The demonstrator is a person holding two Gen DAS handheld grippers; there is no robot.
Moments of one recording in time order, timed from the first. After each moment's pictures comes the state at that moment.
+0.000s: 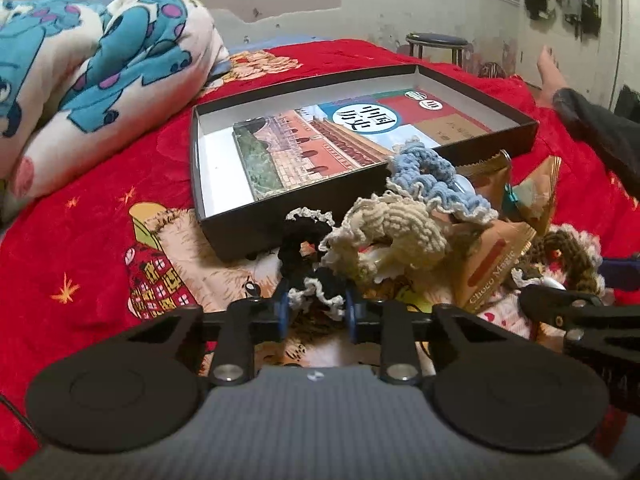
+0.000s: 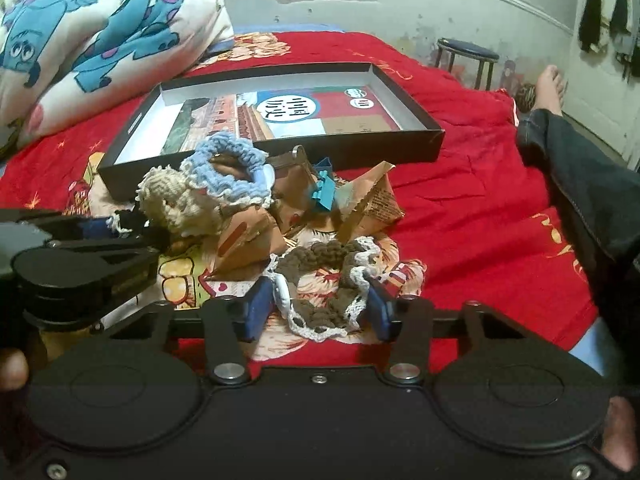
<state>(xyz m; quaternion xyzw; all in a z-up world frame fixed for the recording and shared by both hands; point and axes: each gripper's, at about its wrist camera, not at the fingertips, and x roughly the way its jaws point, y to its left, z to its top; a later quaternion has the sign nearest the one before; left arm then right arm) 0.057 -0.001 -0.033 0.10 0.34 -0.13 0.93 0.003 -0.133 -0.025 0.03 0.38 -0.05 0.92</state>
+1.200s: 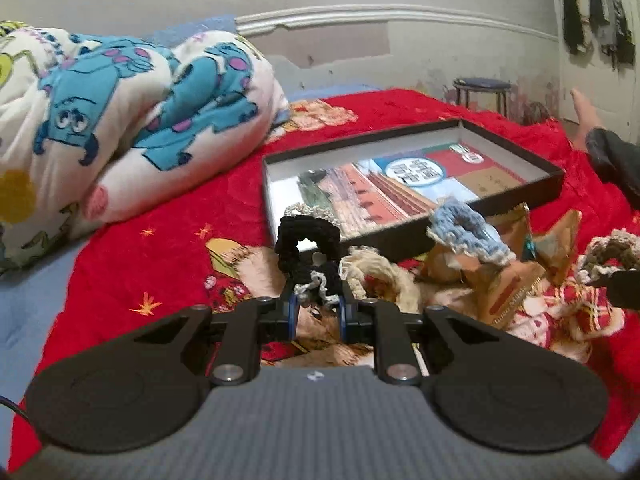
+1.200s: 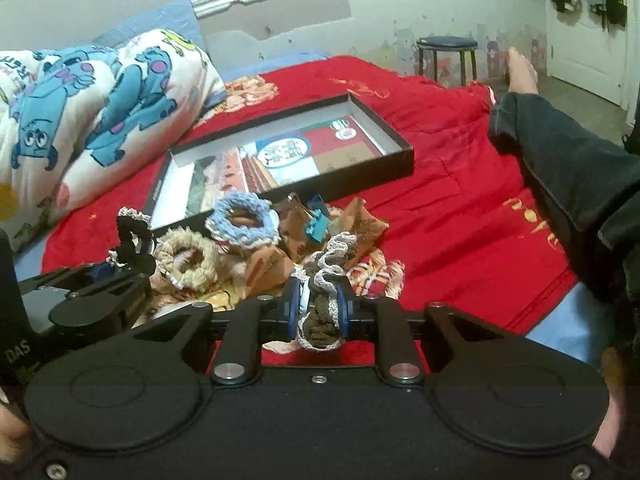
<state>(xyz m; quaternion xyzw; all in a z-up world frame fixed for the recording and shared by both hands) 0.023 0.011 -0.002 0.10 0.26 -0.04 0.96 -0.041 -0.156 0.022 0.13 0.34 -0.04 0.93</state>
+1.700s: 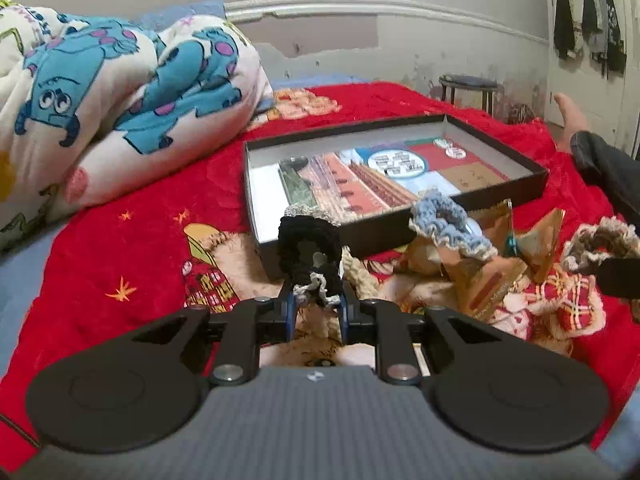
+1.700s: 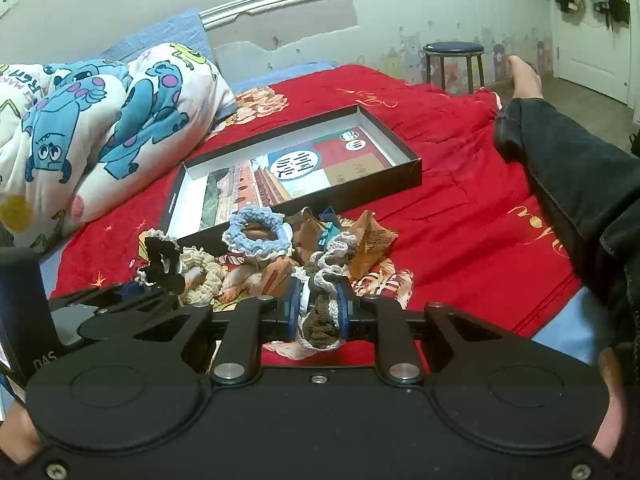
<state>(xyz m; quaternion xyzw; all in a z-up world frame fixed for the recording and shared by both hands) 0.024 0.012 -0.005 0.08 0.28 -0.08 0.95 -0.047 -0.157 0.031 0.14 0.33 -0.03 0.93</state>
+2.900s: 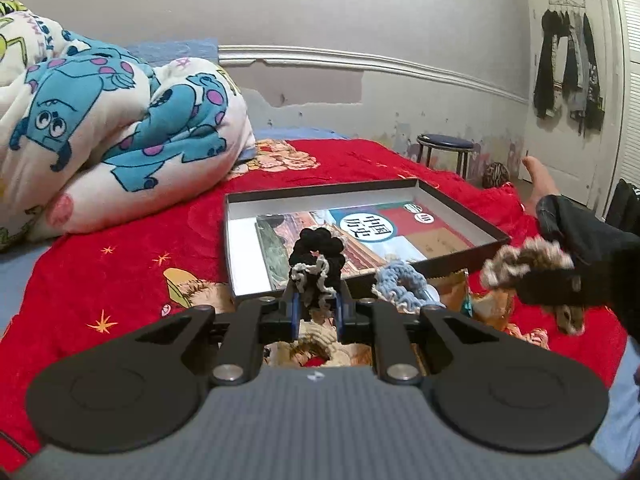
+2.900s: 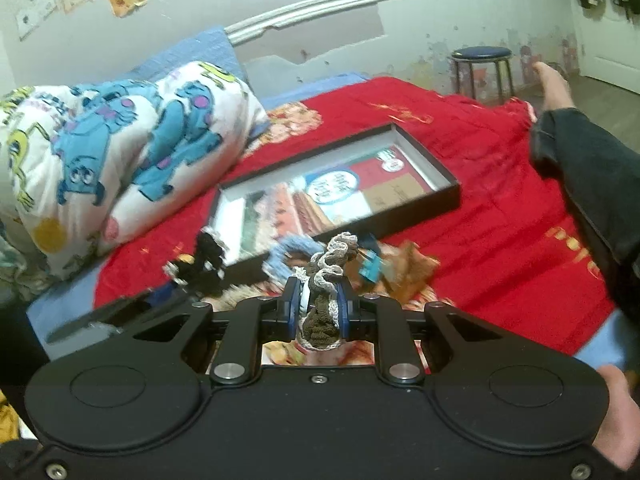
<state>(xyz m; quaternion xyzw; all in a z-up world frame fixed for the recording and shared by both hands) 0.013 0.014 0.017 0.02 0.22 -0.11 0.97 -0.033 -0.155 0.051 0.17 0.30 0.02 0.94</state>
